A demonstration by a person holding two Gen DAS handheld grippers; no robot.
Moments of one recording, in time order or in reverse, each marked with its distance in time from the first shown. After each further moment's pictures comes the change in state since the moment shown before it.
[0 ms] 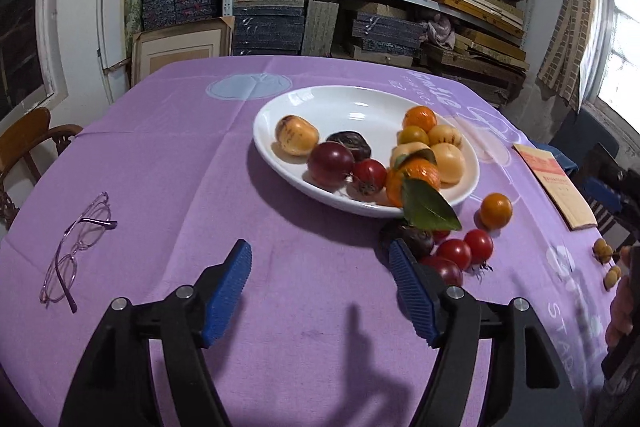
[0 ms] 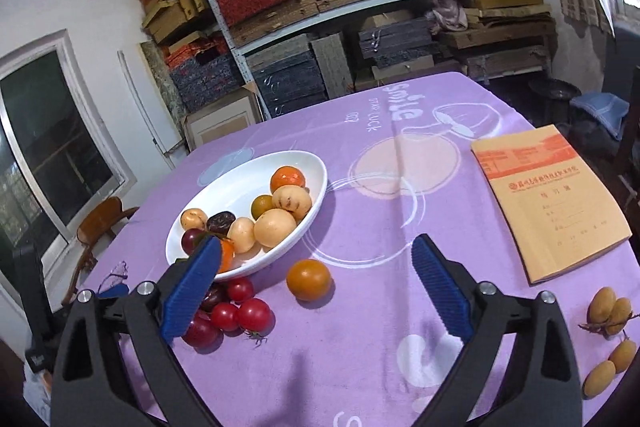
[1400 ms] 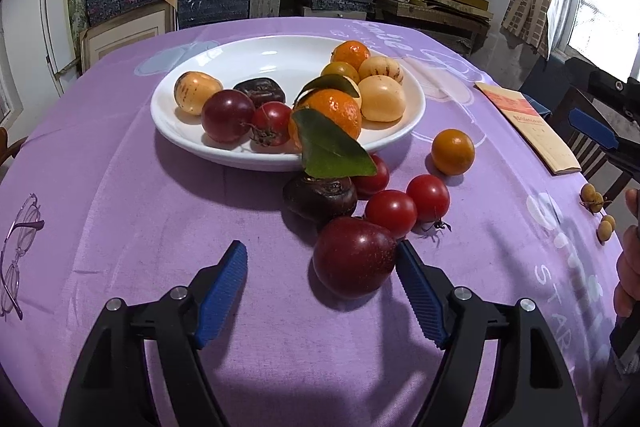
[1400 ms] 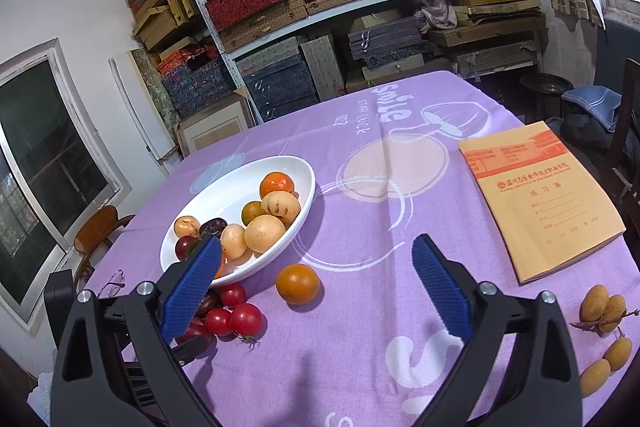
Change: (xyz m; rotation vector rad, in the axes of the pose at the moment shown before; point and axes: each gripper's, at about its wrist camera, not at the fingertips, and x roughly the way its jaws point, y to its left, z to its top) left arm 0.047 -0.044 -0.014 0.095 0.136 -0.105; right arm 0.001 -0.004 0.000 0.013 -0.004 -0.021
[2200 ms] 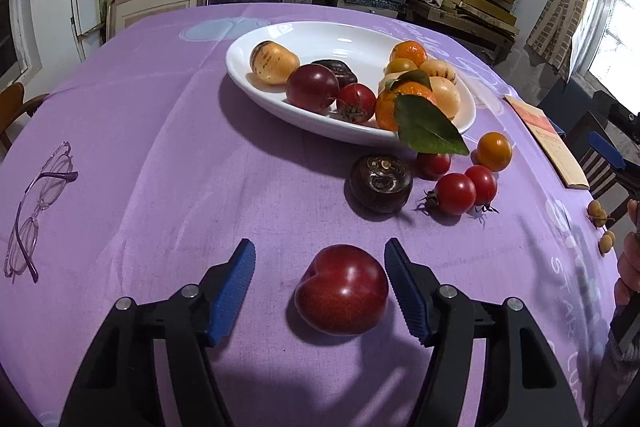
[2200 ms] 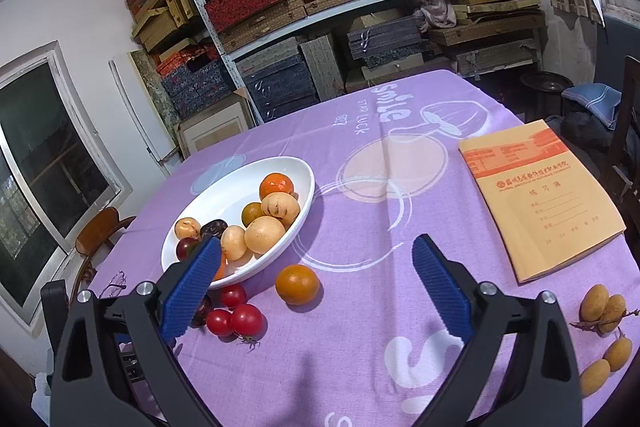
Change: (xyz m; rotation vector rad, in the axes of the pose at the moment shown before) left arm -0.027 0.052 -0.020 -0.106 0.031 0.018; right arm 0.000 -0.001 -0.001 0.002 0.003 0.003
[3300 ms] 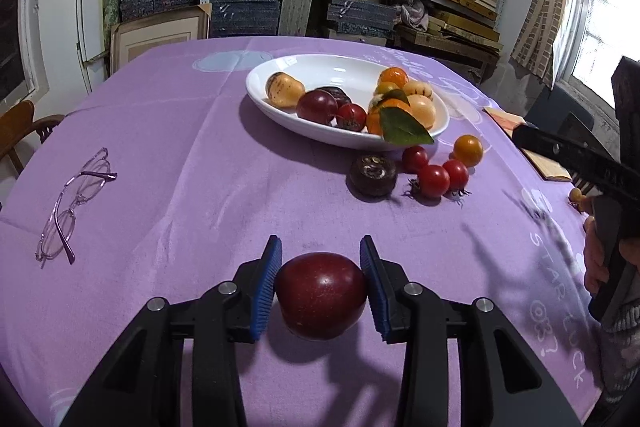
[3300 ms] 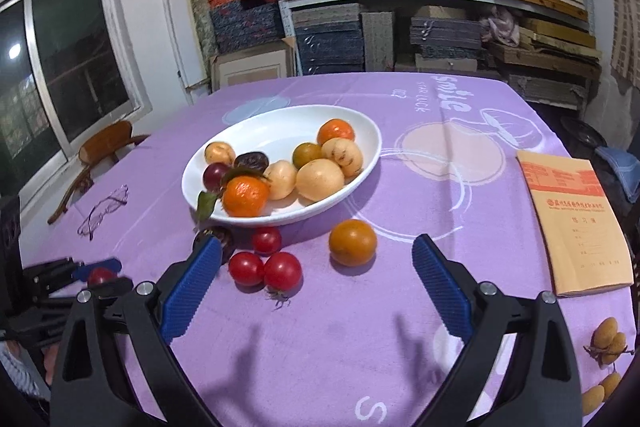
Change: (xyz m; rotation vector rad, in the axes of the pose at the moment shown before) left arm -0.046 0.007 -0.026 0.031 -0.128 0.009; right arm 0.025 0.064 -0.033 -0.313 0.145 0.045
